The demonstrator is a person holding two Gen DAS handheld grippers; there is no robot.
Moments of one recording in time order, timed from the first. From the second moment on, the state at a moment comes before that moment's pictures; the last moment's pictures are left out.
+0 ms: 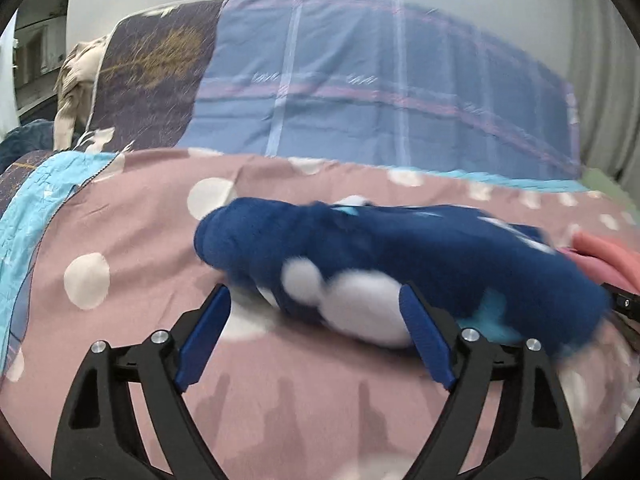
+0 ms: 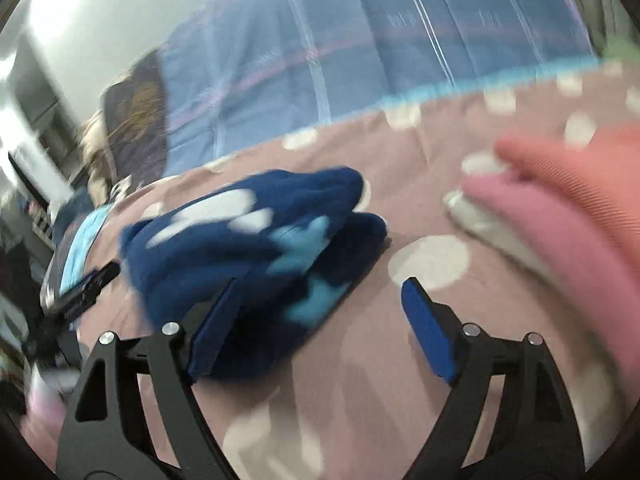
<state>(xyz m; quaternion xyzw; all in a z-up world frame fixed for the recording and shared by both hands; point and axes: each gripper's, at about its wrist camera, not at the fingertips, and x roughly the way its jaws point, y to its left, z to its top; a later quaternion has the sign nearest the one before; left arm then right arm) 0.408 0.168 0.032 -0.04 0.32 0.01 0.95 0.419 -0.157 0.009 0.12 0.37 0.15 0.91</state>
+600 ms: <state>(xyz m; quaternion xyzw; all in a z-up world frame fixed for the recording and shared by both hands) 0.077 0.069 0.117 -0.02 0.19 0.02 0.98 0.082 -0.173 0.103 0.04 0.21 0.13 0.97</state>
